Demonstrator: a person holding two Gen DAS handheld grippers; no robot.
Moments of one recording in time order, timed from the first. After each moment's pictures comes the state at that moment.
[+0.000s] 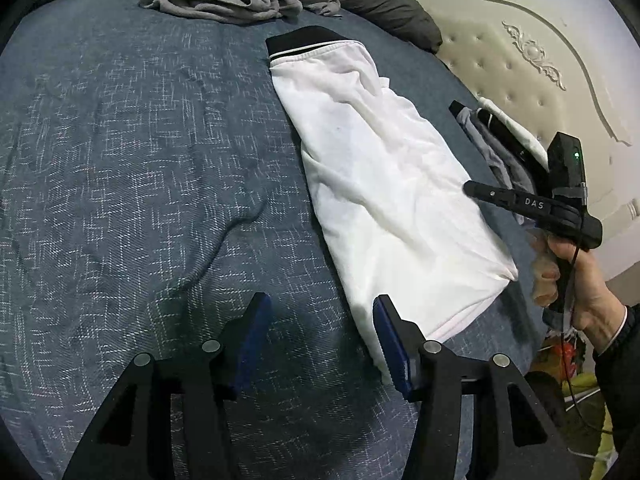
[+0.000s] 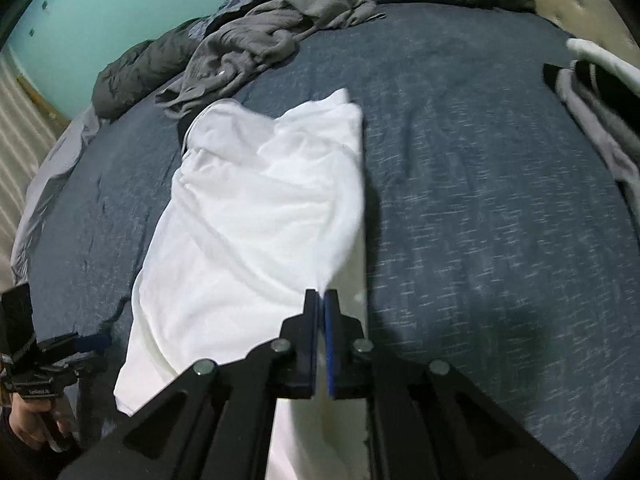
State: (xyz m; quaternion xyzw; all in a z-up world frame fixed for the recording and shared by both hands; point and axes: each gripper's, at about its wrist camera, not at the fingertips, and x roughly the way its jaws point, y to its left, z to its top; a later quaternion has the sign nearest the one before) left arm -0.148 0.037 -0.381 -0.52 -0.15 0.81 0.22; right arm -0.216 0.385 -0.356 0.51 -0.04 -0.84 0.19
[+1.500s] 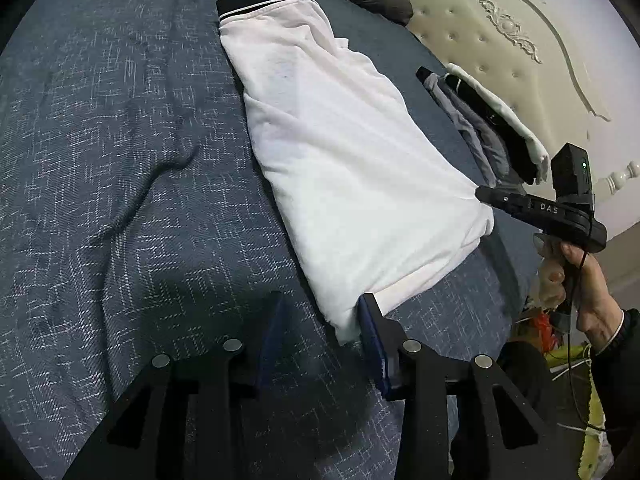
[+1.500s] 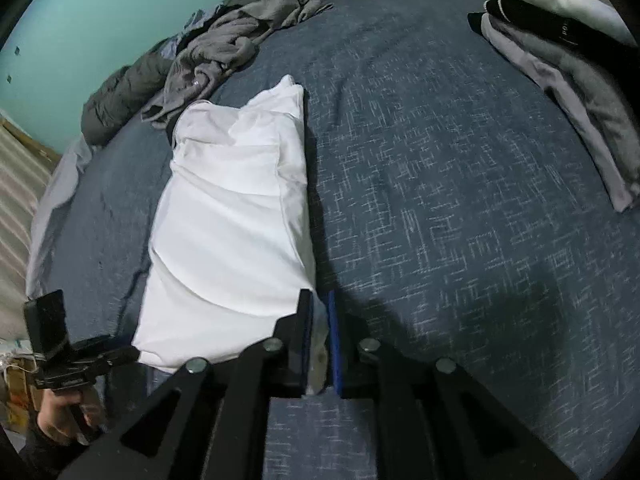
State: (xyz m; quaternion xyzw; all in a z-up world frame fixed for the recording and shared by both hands) left arm -0.125 0.067 -0.390 -0.54 -0.16 0.78 0.28; right arm -0.145 0.451 -0.344 0.54 -0.11 -0.82 0.16
